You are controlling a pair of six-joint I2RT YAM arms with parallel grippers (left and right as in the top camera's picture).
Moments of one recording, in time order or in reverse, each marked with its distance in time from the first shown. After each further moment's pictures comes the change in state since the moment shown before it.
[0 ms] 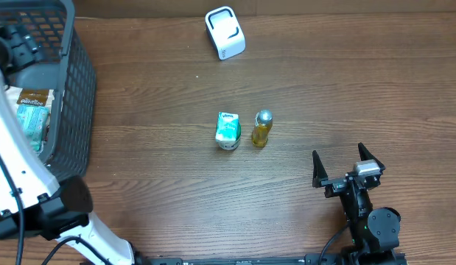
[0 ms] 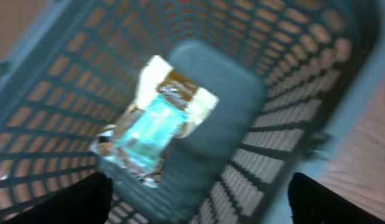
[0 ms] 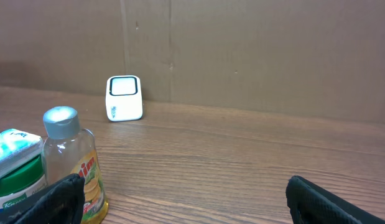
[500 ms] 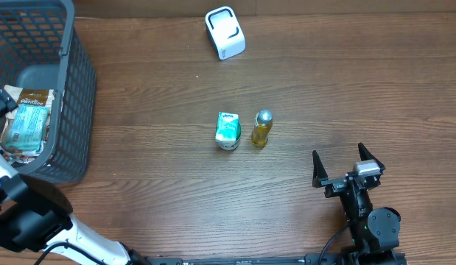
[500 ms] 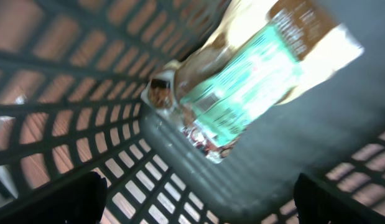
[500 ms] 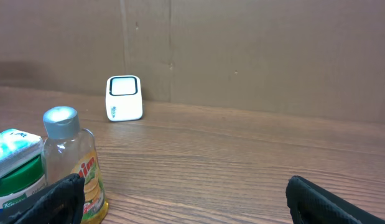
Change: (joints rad) left arm 0.256 0.012 -0.439 0.155 -0.011 0.033; right arm 0.000 0.000 0.000 0.000 0.000 0.001
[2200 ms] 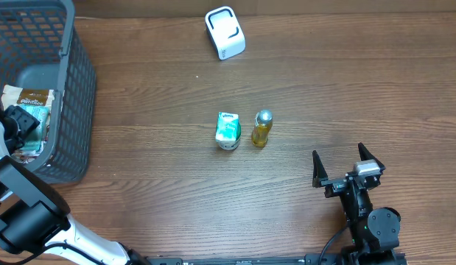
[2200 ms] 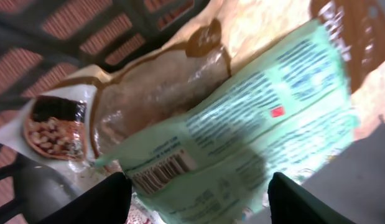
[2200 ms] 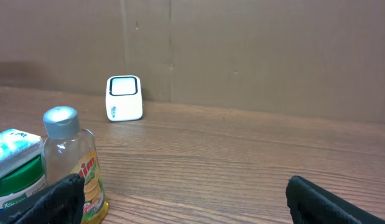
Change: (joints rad) left arm 0.040 0.004 -0.539 0.598 0.127 -0.144; right arm 0.000 0.000 0.000 0.000 0.000 0.000
